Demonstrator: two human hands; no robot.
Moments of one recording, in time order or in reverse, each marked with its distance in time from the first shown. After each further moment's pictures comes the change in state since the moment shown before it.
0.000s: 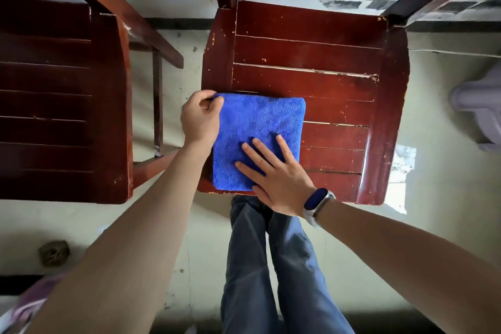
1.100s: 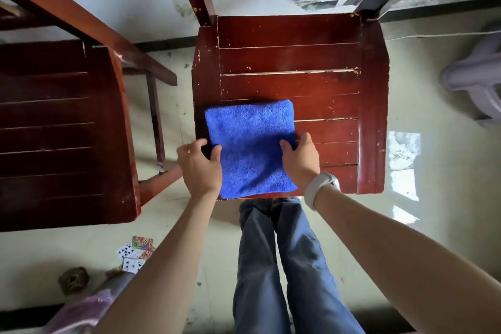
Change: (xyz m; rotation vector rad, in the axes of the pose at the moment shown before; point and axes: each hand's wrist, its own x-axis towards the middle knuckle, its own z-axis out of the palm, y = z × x) left_hand -0.051 -0.039 -0.012 0.440 0.064 0.111; right_hand 0.014 0.020 -0.029 1.247 0.140 1.324
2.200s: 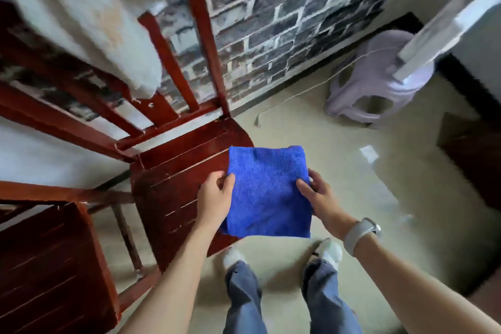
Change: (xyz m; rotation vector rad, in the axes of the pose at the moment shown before) left_hand -0.141 0.235 -0.035 -0.154 -0.473 0.395; right_hand -0.108 0.070 -0.255 0.778 0.019 -0.047
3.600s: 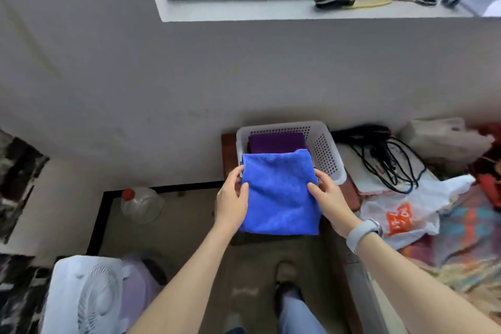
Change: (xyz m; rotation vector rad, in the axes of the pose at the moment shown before) left_hand -0.199 0.655 0.792 0.314 -0.939 0.812; right_hand -0.072 -0.130 -0.897 0.556 1.009 -0.209
